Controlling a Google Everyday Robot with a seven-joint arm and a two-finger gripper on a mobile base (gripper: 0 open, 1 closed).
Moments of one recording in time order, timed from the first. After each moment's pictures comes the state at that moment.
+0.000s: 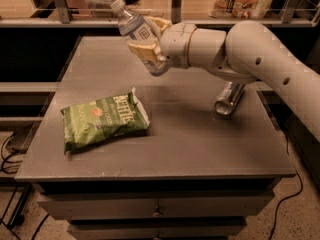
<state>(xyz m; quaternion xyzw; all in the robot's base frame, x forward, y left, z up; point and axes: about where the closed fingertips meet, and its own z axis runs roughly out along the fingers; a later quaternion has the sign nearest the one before) 0.630 0.063 0.984 -0.50 0.54 0.25 0.63</state>
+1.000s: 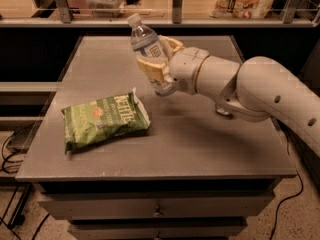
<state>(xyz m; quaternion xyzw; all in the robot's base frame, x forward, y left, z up) 0.589 0.037 0.963 -0.41 0.58 0.26 0.65</state>
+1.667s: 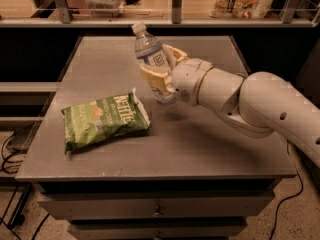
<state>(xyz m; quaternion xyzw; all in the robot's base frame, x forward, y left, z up) 0.573 0.028 0.952 -0.39 0.60 0.25 0.65</state>
